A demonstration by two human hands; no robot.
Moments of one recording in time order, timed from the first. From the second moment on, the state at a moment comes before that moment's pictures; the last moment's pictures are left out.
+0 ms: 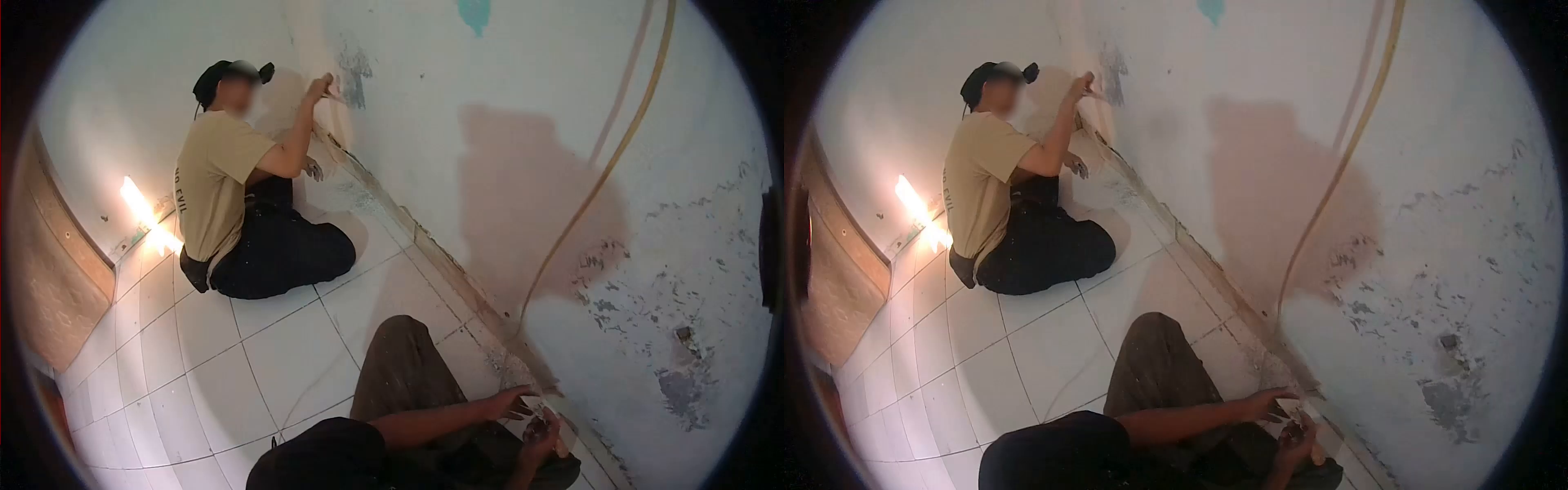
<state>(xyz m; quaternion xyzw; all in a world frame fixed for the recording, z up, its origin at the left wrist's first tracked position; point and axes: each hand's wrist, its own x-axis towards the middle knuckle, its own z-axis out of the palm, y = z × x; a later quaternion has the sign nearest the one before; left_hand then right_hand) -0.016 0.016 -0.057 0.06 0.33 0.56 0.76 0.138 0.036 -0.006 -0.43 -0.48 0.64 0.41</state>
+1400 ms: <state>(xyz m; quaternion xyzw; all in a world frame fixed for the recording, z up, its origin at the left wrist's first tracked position) -0.014 0.000 -0.041 0.35 0.49 0.53 0.60 0.139 0.024 -0.025 -0.51 -0.46 0.63 0.37</state>
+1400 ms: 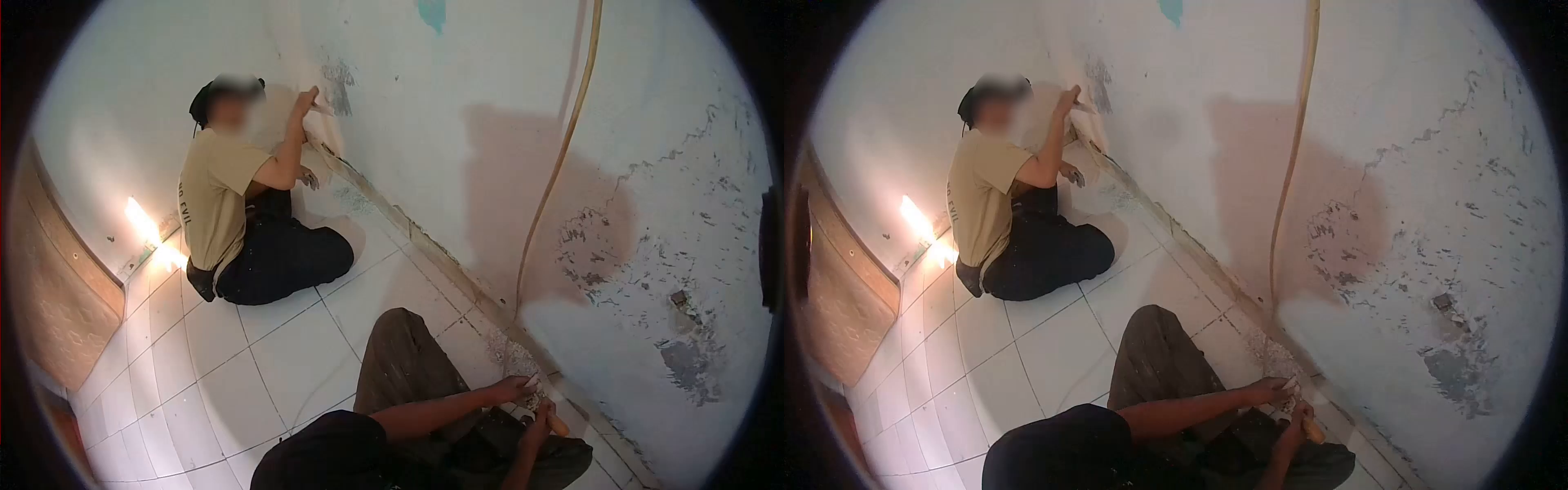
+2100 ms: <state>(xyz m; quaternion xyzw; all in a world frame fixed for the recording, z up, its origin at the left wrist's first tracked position) -0.014 0.004 -0.067 0.34 0.68 0.49 0.43 0.125 0.020 -0.021 -0.43 -0.66 0.49 0.38</state>
